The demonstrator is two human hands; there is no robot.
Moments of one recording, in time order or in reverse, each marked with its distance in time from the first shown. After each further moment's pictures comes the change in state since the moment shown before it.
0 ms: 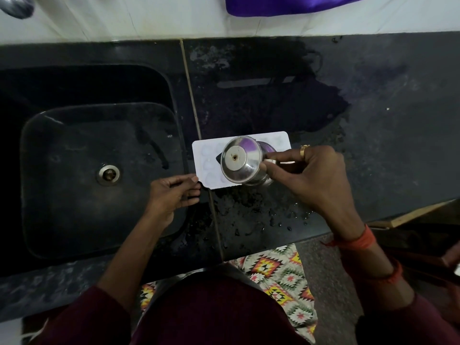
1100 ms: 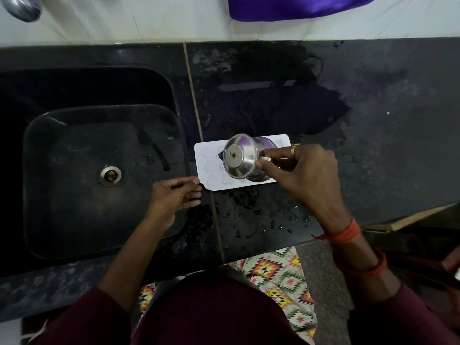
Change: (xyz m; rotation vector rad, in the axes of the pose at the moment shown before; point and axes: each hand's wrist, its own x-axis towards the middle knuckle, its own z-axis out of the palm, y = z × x) left_hand 0.001 -0.002 0.000 -0.010 0.001 -0.002; right_hand 0.012 -0.003 0.015 -0.133 0.044 0.000
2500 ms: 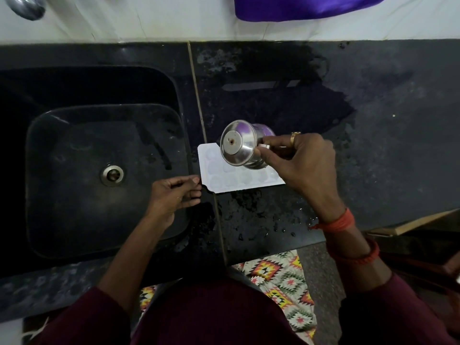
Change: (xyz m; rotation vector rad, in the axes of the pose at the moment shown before) left_hand 0.003 0.007 -0.005 -0.003 0.010 0.006; right_hand 0.023 -0.006 0.012 0.081 0.050 -0.050
